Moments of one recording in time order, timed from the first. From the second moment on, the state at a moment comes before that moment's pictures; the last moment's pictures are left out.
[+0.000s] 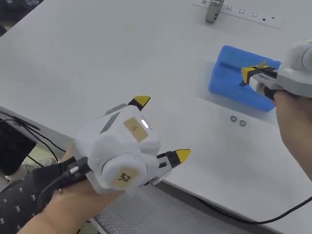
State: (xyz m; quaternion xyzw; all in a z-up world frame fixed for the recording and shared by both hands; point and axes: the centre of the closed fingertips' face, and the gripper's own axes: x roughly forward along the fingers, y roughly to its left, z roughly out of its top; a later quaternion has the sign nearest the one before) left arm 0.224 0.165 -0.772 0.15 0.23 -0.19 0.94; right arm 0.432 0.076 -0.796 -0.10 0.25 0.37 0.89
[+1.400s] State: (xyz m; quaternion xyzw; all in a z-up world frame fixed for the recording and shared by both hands) left arm 0.222 0.163 -0.775 0.16 0.24 -0.19 0.94; right arm 0.399 0.067 -0.729 -0.07 0.20 0.38 0.90
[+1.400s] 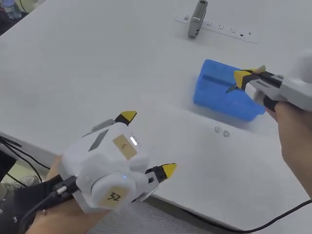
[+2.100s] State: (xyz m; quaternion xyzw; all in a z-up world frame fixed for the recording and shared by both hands) left arm 0.223 0.164 -0.777 0.17 0.24 -0.19 0.93; right arm 0.355 0.056 -0.778 -0.03 0.27 0.38 0.88
